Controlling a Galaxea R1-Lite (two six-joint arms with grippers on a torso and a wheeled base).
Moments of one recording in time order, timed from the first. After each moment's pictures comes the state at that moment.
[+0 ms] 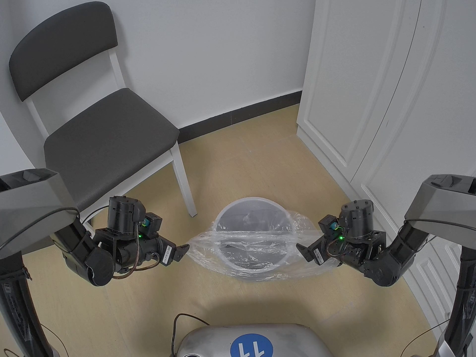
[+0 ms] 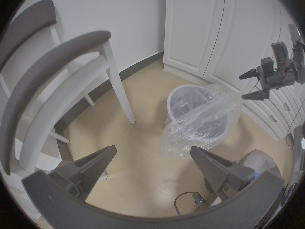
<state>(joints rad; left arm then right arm) -0.32 2.11 -0.67 -0.86 -0.03 0.20 0.45 2.19 -0.72 -1.01 -0.17 -0.33</state>
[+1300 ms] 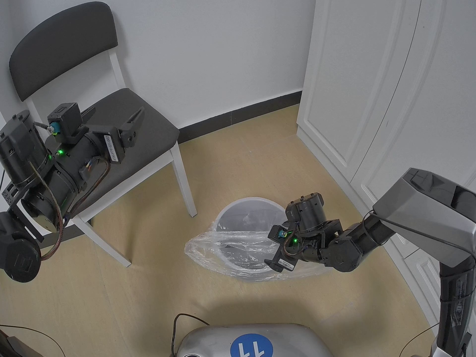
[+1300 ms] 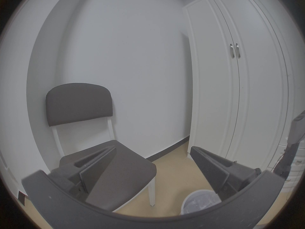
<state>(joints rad) -0.40 1.53 -0.66 -1.10 0.22 0.12 0.59 2.30 -1.13 -0.50 -0.13 -0.66</state>
